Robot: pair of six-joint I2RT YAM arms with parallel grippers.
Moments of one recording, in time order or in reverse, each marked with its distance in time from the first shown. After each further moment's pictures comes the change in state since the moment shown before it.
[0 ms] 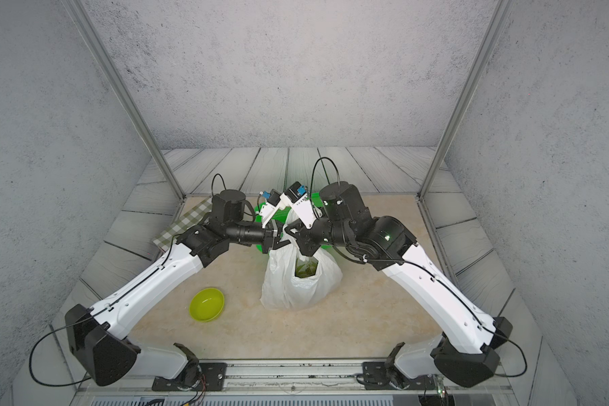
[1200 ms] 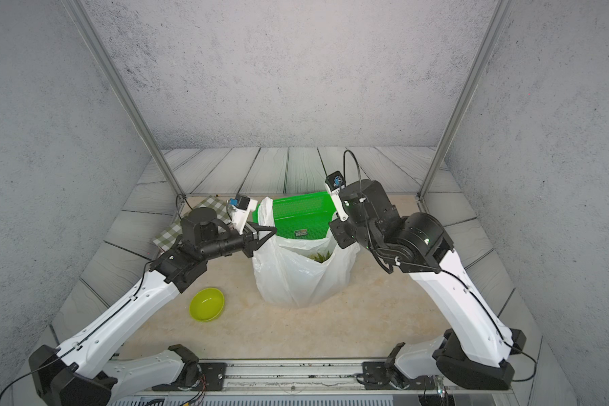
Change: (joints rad) left arm 0.096 -0.257 -0.233 0.101 -0.318 -0.051; right arm 0.001 -0.043 0.210 -0.357 0.604 -0.029
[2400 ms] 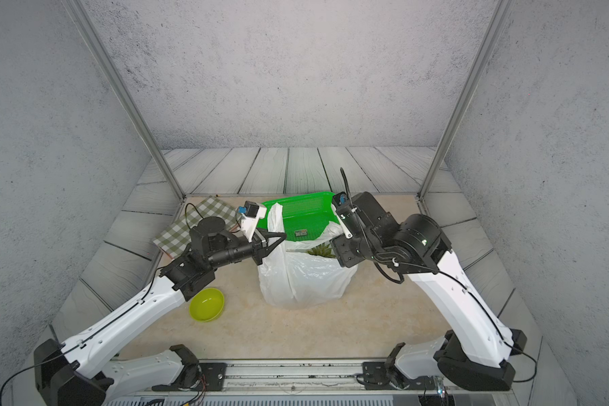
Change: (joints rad) left arm -0.126 -0.010 -0.114 0.192 -0.074 -0.034; right arm 0.000 0.014 0.056 -0.290 -0.080 0.228
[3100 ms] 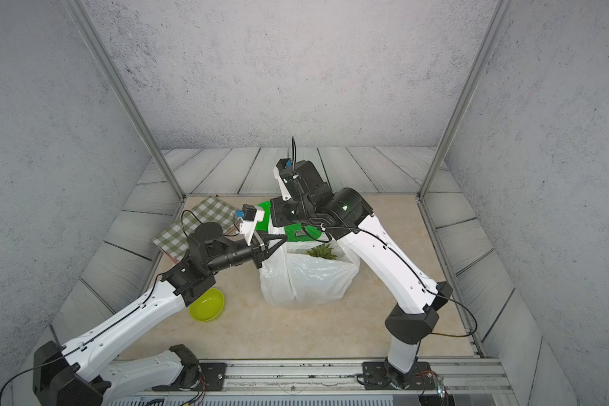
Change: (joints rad) left arm -0.010 -0.025 -0.070 0.115 0.029 -0.026; right arm 0.037 0.406 0.241 0.424 -0.248 0.184
